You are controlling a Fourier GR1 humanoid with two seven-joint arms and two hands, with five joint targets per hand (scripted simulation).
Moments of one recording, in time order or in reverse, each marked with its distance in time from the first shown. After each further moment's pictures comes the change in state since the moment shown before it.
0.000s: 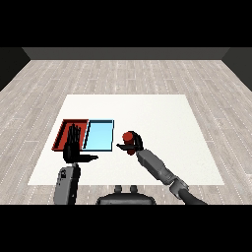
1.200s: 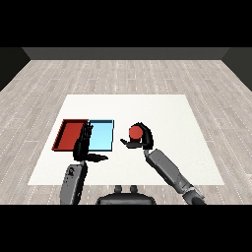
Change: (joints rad) left arm -0.042 -0.026 -0.137 -0.042 -0.072 0.042 0.100; right arm 0.165 -0.175 -0.061 -0.689 0.241 -0.131 0.123
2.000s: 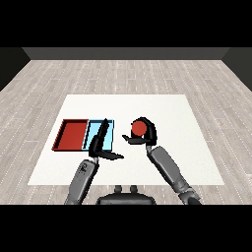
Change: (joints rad) left arm -0.109 -0.014 -0.211 0.039 -0.072 0.165 0.160; right arm 0.004 0.061 -0.160 -0.085 0.161 0.125 0.046
